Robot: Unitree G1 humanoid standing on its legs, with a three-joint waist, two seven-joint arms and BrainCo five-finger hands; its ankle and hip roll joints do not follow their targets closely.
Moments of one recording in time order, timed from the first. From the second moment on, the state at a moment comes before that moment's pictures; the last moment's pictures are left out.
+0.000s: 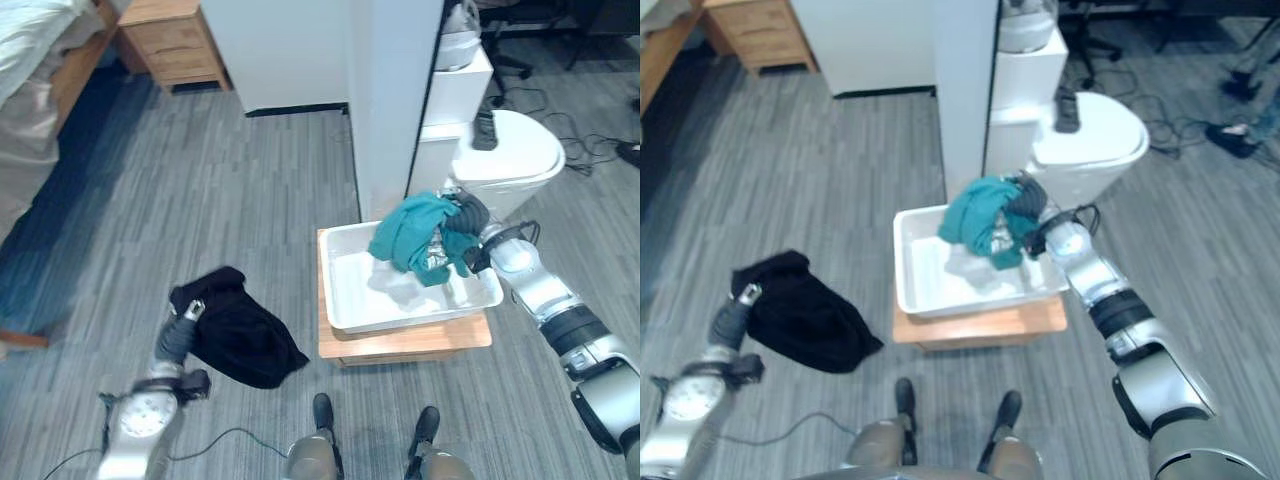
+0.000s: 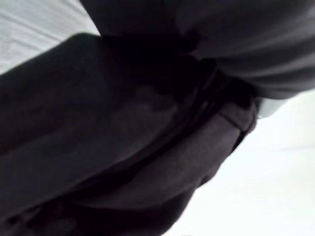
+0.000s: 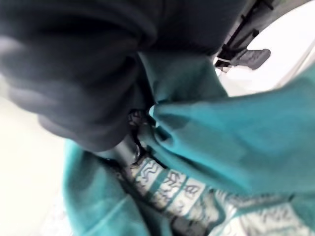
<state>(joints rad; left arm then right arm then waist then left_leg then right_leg) 0.23 0.66 0.06 0.02 -0.48 -0.15 0.00 -0.72 -0.59 0.44 0.54 0.07 -0.05 -0.02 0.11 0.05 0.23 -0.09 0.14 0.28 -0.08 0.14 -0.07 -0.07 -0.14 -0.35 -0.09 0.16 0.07</state>
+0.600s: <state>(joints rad) -0.35 0.61 -0.30 -0.13 -0.37 -0.17 -0.01 -0.37 -0.70 0.37 0.17 -0.43 -0.13 -0.13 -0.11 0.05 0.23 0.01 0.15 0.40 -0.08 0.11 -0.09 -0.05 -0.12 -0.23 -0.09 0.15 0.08</state>
